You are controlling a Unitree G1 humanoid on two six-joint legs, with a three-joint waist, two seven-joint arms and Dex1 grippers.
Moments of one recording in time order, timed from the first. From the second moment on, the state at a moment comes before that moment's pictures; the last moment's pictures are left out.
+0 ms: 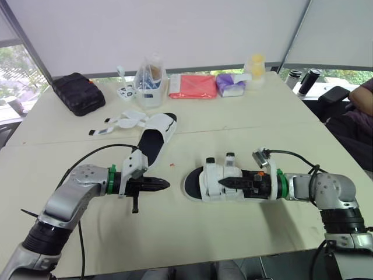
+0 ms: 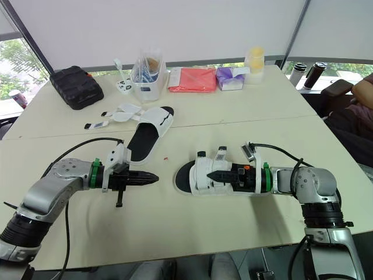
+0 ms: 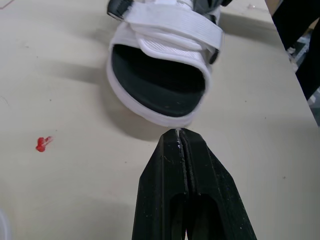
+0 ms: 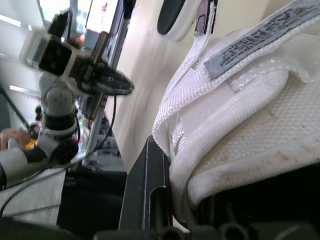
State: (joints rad) left arm -0.36 0.70 -0.13 -0.16 -0.43 0.45 -1.15; right arm -0.47 -0.56 -0.25 0.10 0.96 1.36 0.83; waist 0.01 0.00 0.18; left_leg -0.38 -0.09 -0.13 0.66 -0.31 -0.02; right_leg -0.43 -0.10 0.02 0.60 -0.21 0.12
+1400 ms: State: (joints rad) left arm -0.45 0.48 0.01 -0.12 -0.17 0.38 -0.55; right arm -0.05 -0.51 -0.21 -0.80 1.11 0.97 0.05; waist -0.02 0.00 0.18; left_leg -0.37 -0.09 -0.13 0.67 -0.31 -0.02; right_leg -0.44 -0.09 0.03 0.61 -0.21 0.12
